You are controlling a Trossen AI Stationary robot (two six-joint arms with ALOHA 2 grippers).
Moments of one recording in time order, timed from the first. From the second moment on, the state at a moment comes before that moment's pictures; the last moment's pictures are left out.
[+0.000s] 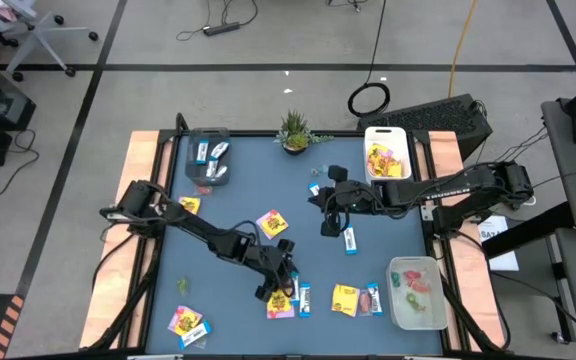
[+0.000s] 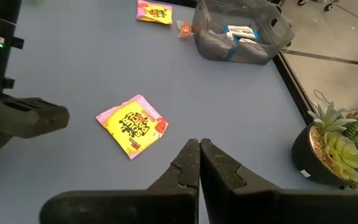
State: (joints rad) left arm -0.31 1.93 0.97 0.26 0.06 0.15; right arm 0.03 1.39 0.91 -0.11 0.29 -0.09
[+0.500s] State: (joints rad) left arm -0.30 1.93 0.97 0.33 0.11 0.04; right arm 0.03 1.39 0.91 -0.10 0.29 -0.09
